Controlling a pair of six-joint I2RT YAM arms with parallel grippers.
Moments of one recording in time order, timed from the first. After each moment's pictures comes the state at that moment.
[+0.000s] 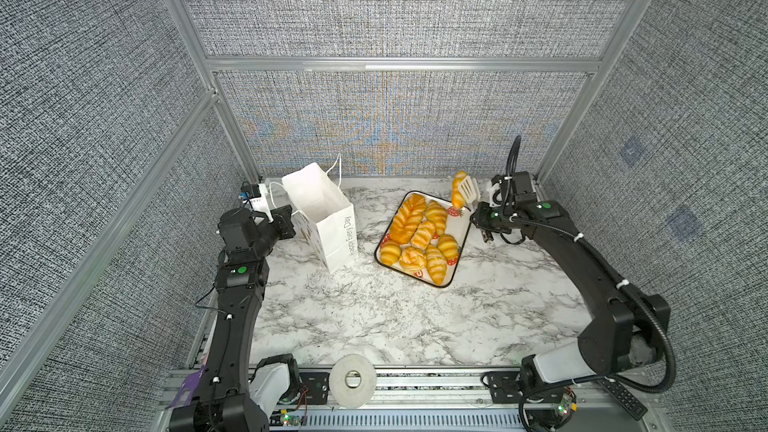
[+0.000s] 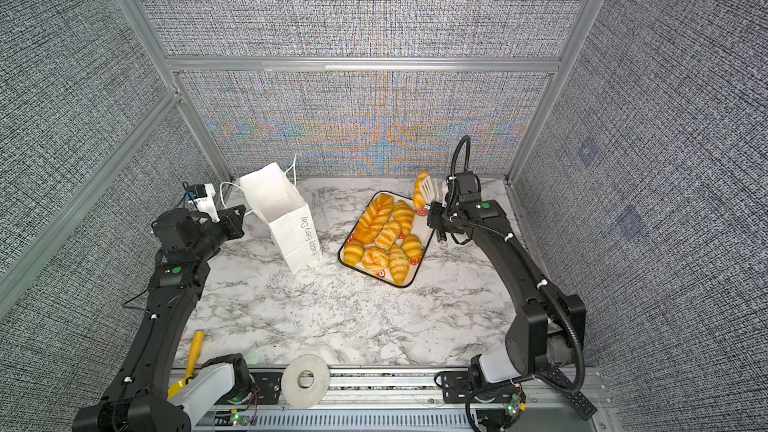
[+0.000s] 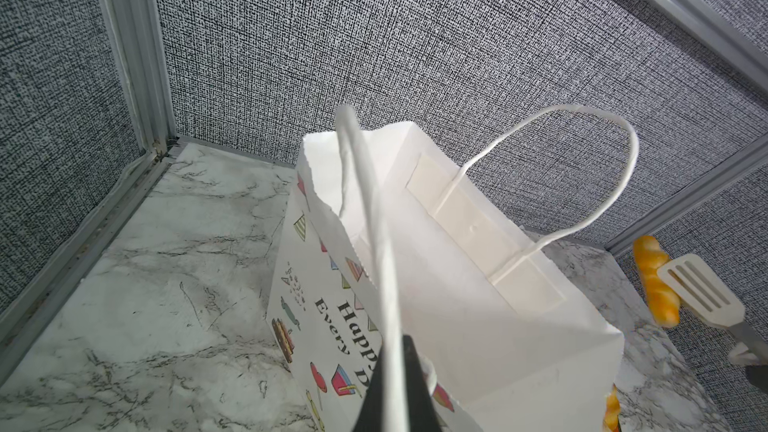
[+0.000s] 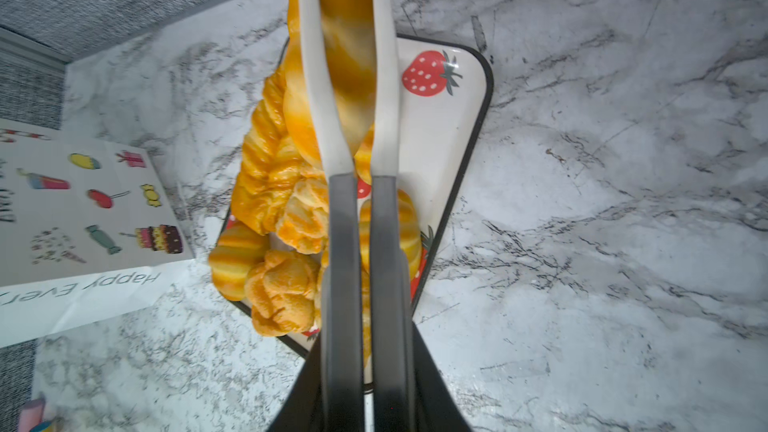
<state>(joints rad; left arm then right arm) 0.14 1.01 0.85 -0.13 0.40 -0.30 0.22 1.46 1.36 -0.76 -0.15 0.39</state>
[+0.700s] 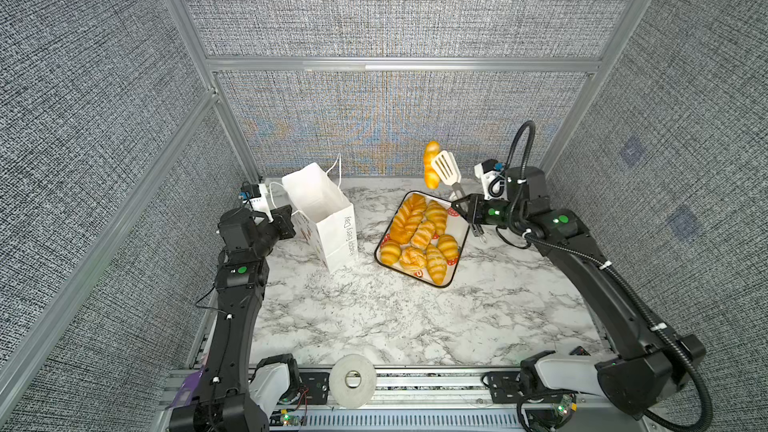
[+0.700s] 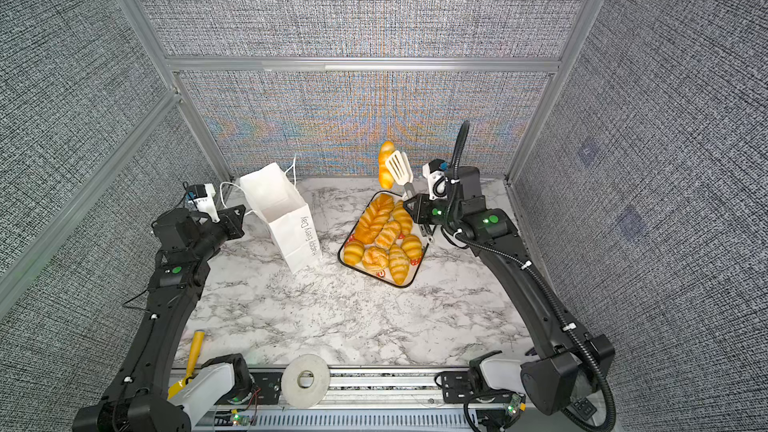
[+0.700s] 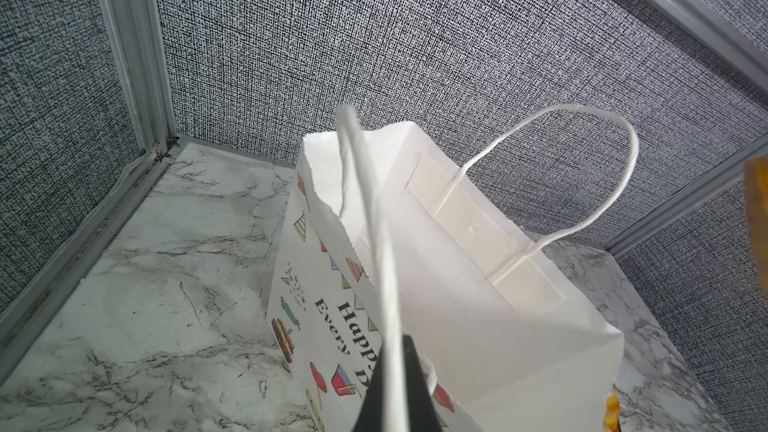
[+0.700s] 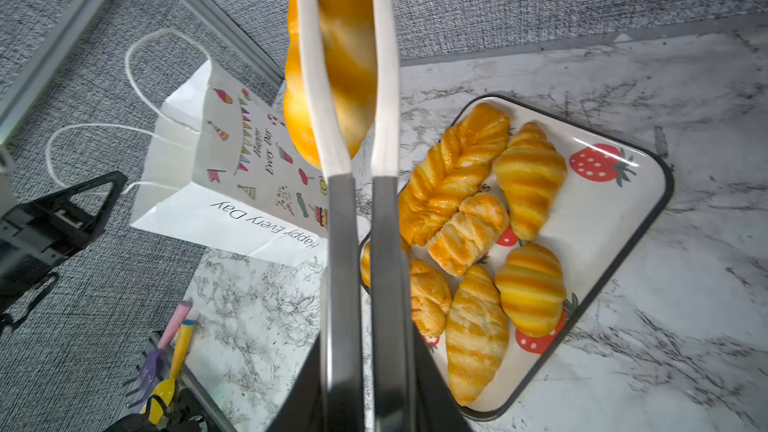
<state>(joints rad) 0.14 1.01 0.85 -0.13 0.40 -0.30 0.37 1.30 1.39 -0.64 -0.32 0.39</state>
